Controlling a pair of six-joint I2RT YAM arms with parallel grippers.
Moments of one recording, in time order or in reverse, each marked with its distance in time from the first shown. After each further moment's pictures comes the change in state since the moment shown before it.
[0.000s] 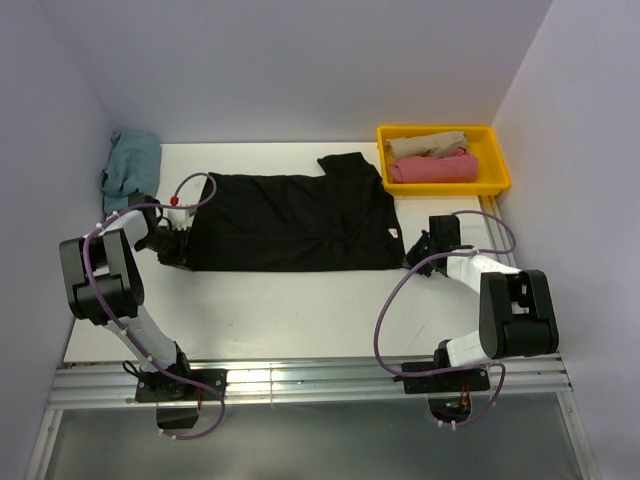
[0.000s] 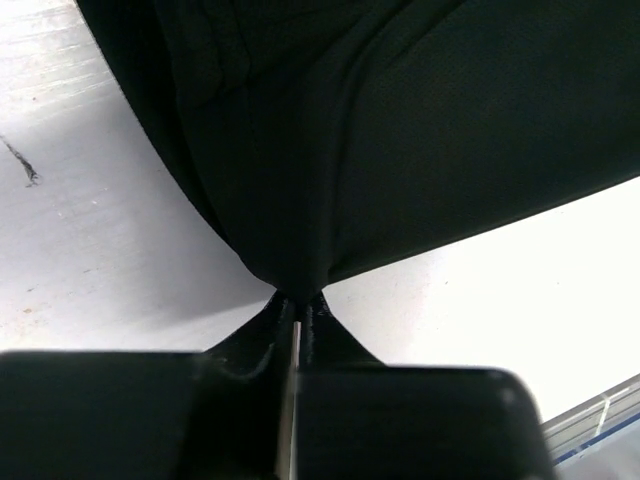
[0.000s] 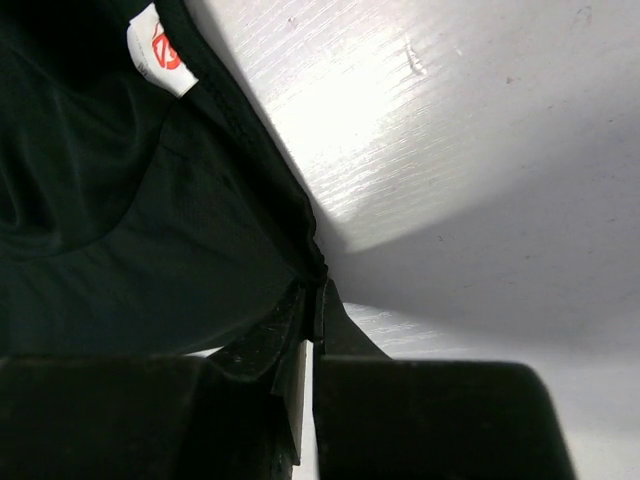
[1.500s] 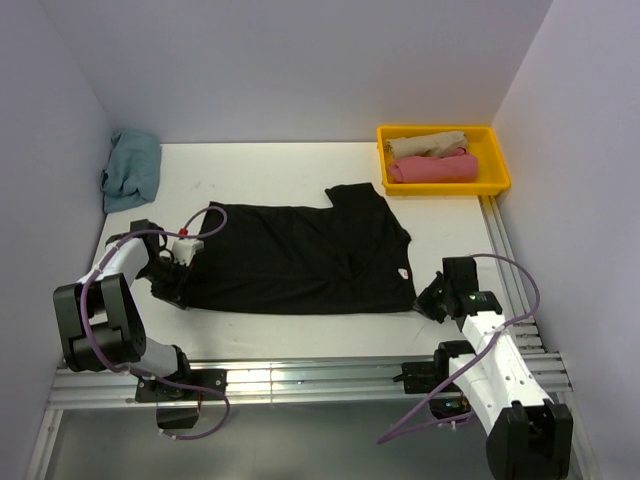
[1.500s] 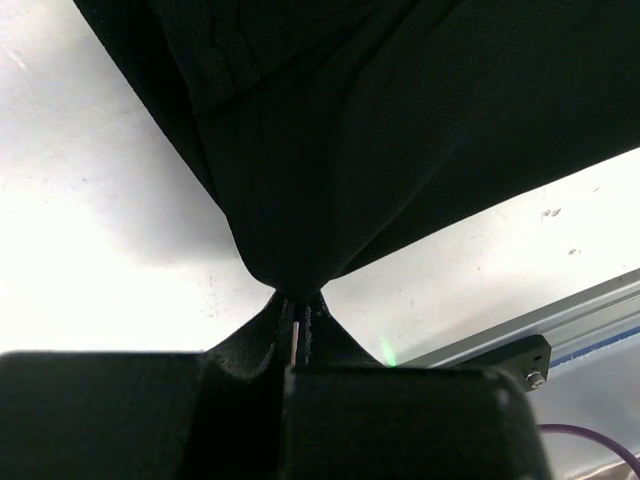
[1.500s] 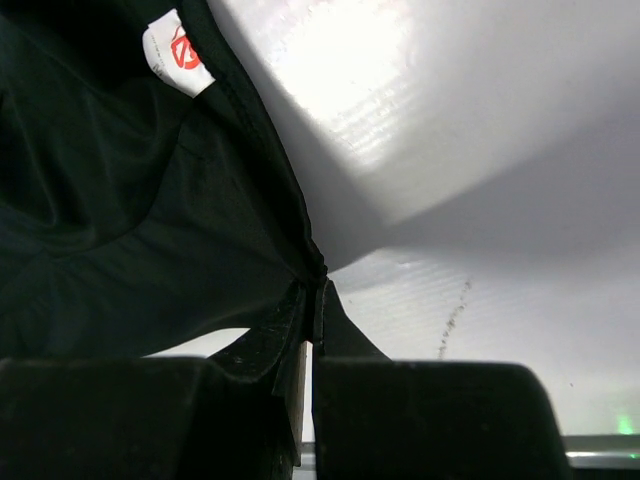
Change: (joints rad) left arm -0.017 -0.317 -0.249 -0.213 -0.171 0.169; right arm 0.000 -0.684 -0.214 -0.538 0.017 0.081
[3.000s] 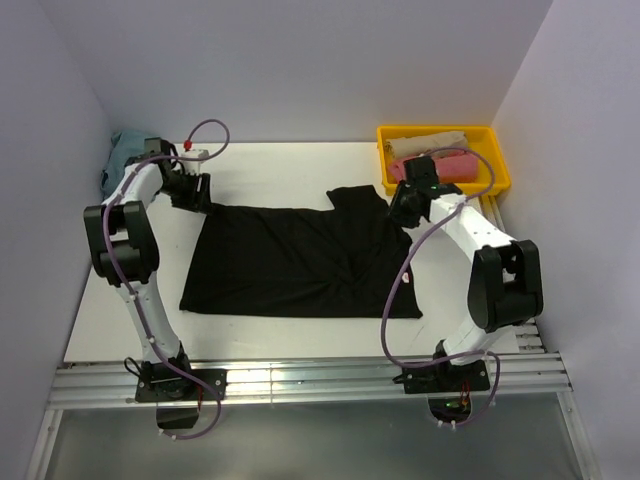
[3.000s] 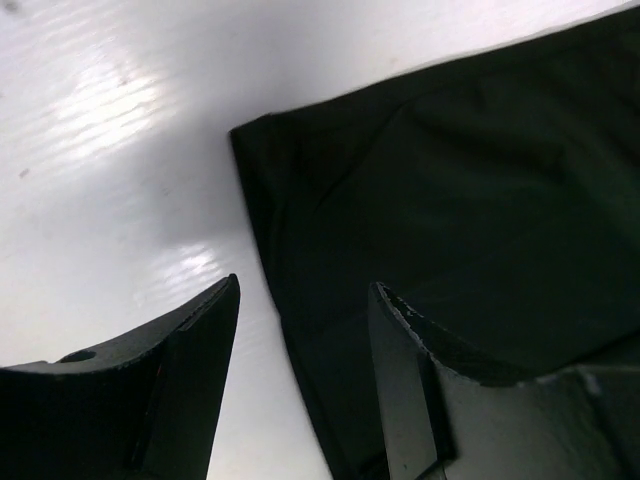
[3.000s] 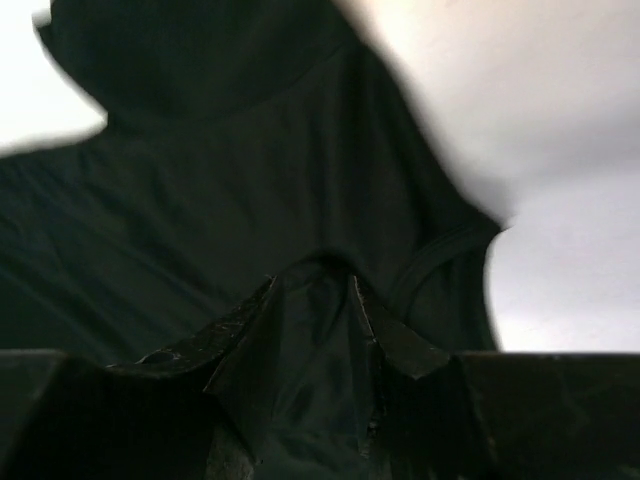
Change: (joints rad) left arm -0.103 0.633 0.871 0.129 0.175 -0.224; right arm 0.145 0.868 0.811 0.140 0.126 -0.241
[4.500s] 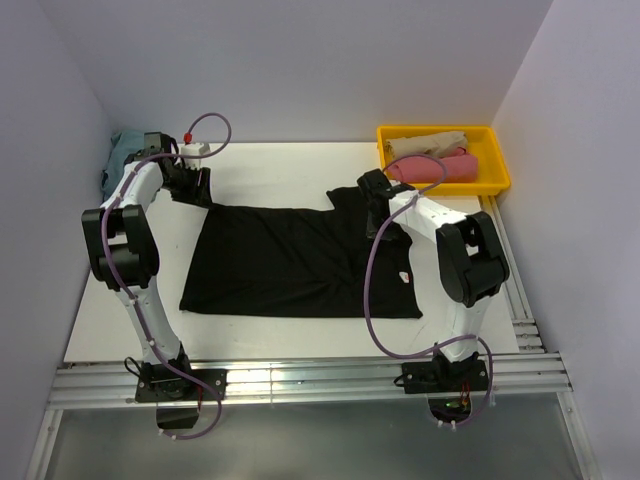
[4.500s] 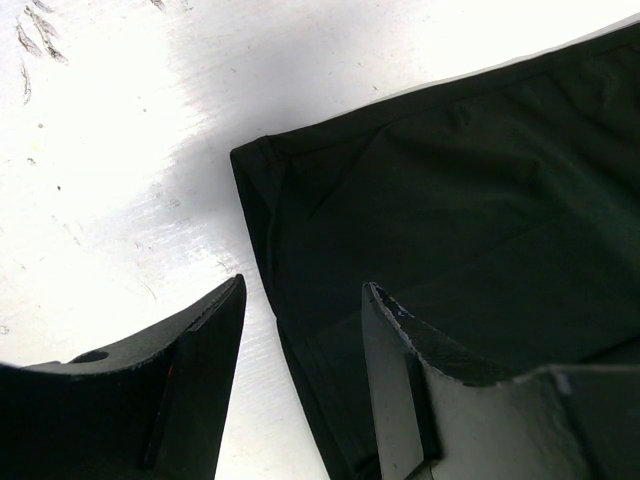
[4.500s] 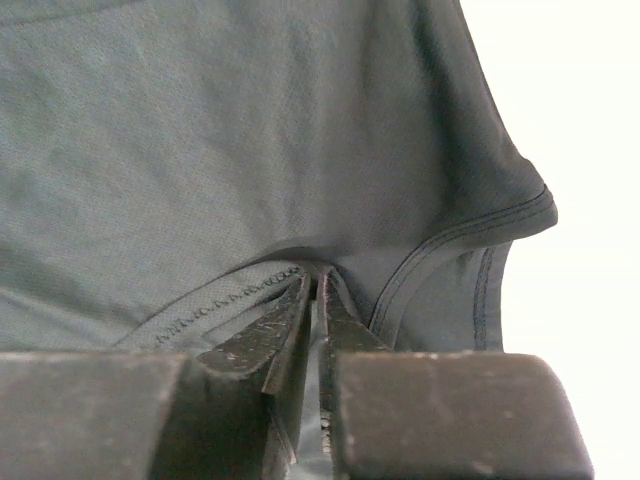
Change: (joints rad) left arm -0.030 -0.045 -0.002 0.027 -0.021 -0.015; right arm 0.225 0.245 0.095 -0.140 0.256 -0.037
